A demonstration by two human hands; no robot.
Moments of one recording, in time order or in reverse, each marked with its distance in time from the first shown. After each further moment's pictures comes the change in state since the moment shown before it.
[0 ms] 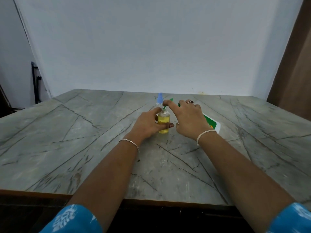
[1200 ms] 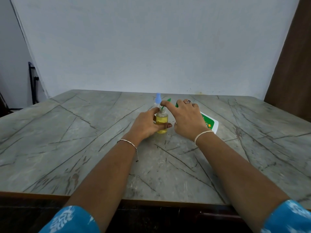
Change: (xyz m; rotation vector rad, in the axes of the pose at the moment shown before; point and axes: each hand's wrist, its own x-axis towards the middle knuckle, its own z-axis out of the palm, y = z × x) left_hand 0.004 -0.005 0.002 -0.024 0.015 0.018; right_hand 0.000 0.001 0.003 -0.081 0.035 -0.029
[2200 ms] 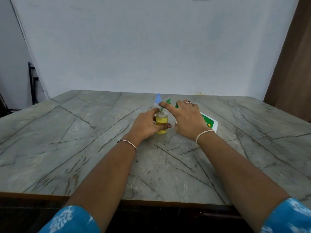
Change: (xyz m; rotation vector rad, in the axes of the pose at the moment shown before) left_hand 0.000 0.000 0.000 -0.002 0.012 0.011; right_hand 0.000 0.005 -0.001 0.013 -0.010 -0.034
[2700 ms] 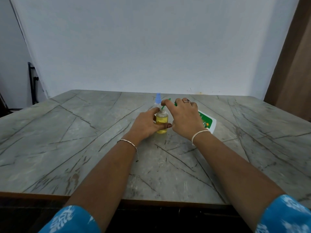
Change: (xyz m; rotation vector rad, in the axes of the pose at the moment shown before) left_hand -0.001 0.003 0.000 0.003 -0.019 0.008; right_hand 0.005 -0.010 0.005 0.031 0.058 0.077
